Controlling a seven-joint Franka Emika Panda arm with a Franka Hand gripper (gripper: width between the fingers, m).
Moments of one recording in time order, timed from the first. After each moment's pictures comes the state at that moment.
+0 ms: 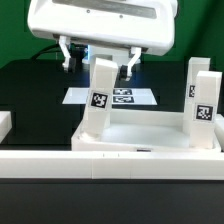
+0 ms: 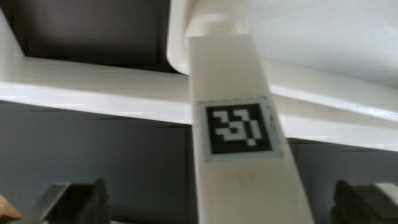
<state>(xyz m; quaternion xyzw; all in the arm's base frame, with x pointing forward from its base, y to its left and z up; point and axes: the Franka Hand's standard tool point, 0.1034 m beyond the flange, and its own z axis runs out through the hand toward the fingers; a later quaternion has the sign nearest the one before) 0.593 -0.064 0.118 0.97 0.02 0.24 0.08</state>
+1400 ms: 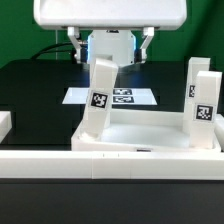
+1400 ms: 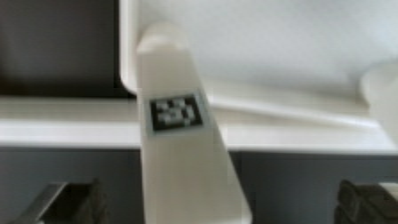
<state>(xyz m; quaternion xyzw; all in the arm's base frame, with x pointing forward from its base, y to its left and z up) 0.585 -0.050 0.136 1.00 0.00 0.09 -0.01</state>
